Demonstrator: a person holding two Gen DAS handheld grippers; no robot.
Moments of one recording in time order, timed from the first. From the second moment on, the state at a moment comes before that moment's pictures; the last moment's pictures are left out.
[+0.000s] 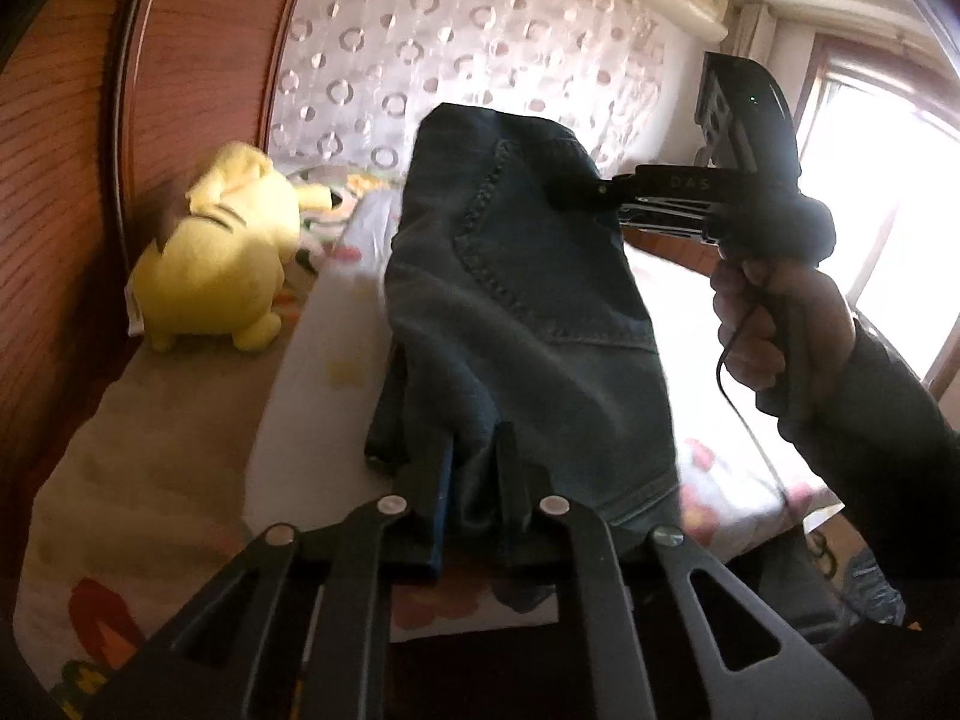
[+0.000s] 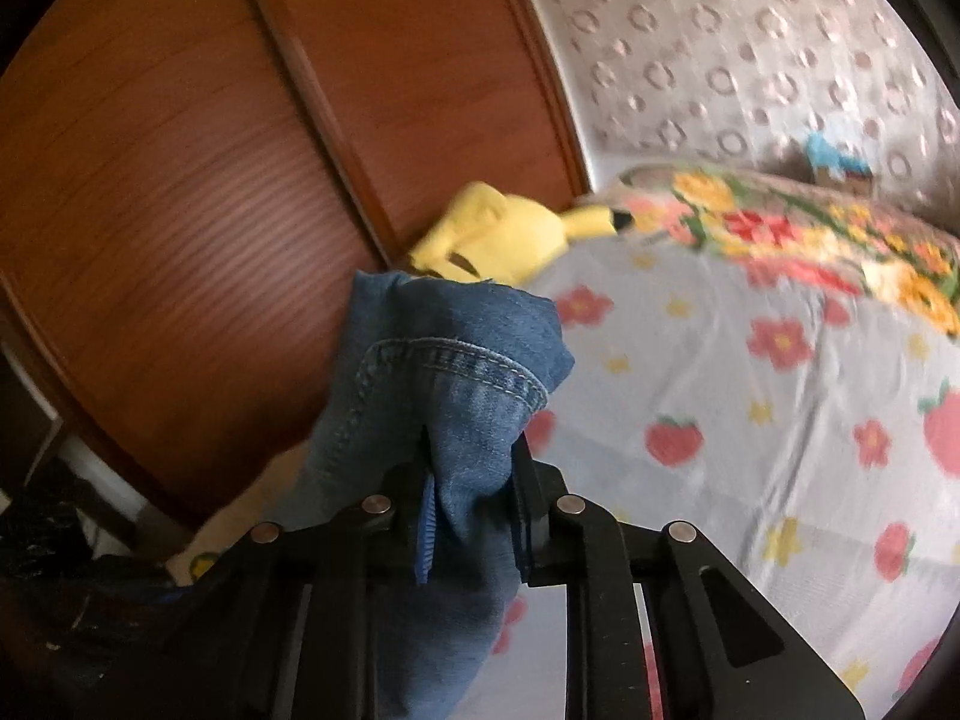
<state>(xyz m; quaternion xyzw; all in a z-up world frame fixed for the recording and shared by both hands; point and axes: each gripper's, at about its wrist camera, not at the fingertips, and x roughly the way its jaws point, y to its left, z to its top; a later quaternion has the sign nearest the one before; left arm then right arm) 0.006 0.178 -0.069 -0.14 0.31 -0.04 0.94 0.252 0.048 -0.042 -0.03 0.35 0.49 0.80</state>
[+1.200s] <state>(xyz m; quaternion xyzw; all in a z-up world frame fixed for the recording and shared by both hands) 0.242 0.246 -0.078 -0.10 0.37 0.01 0.92 0.487 0.136 -0.069 -0.04 0.42 0.41 0.81</state>
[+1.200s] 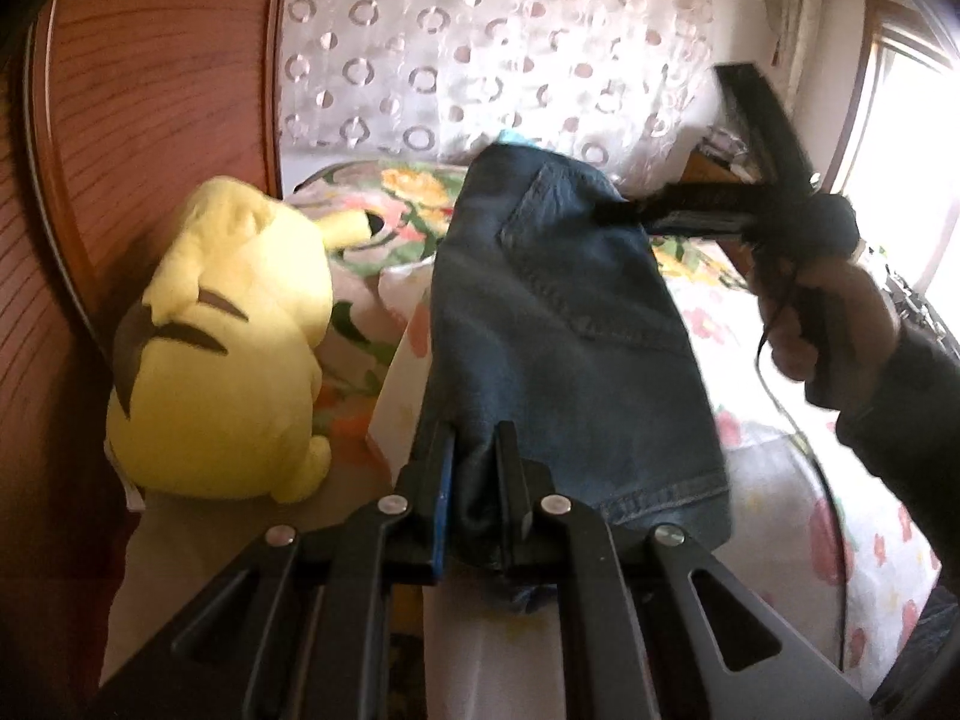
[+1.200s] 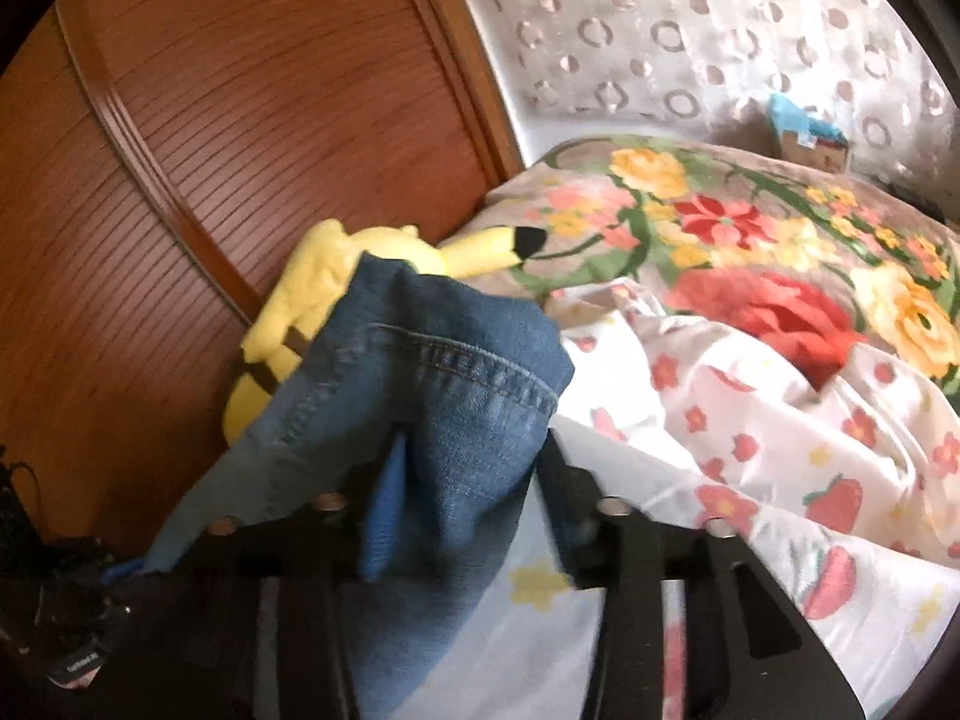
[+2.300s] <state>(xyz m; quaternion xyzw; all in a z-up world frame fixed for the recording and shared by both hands) 0.200 0.217 -0.034 -0.07 0.33 0.04 0.94 0.414 0.104 -0.020 -0.11 0.33 0.40 0.85</state>
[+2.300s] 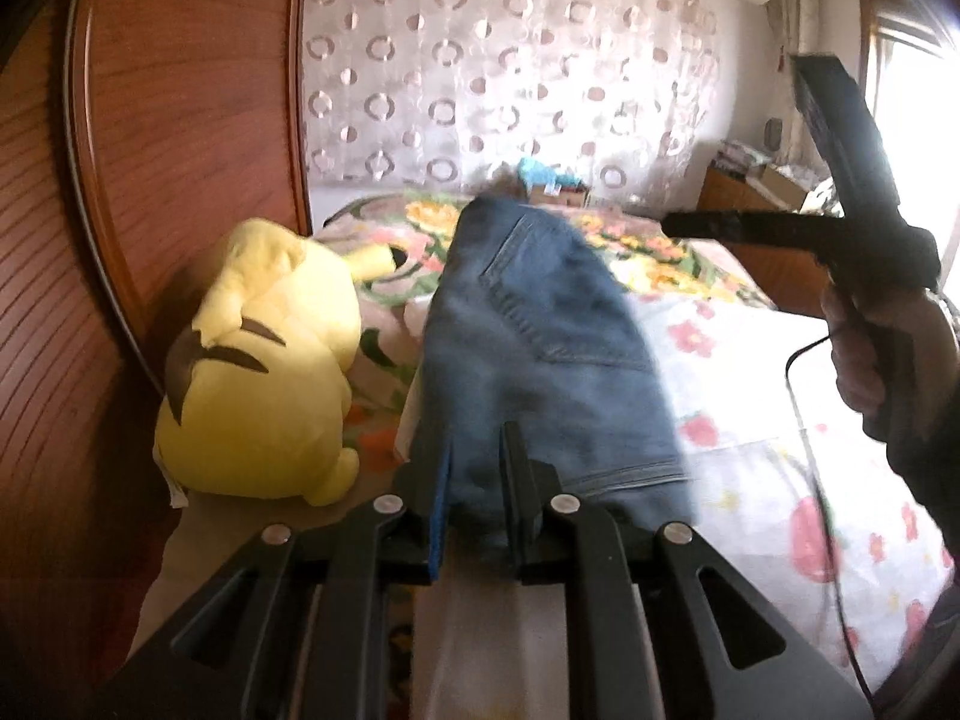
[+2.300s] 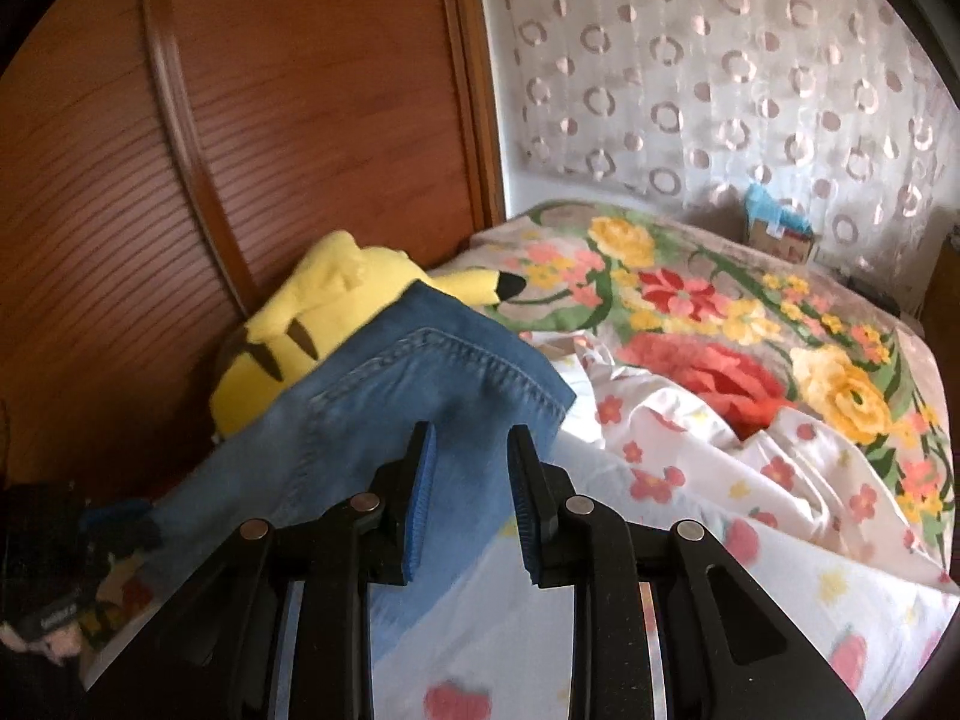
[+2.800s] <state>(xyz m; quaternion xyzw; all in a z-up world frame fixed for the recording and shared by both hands) 0.140 0.135 0.029 -0.03 0.27 0.00 0.96 0.276 -0.016 0.035 -0.09 0.27 0.37 0.88</state>
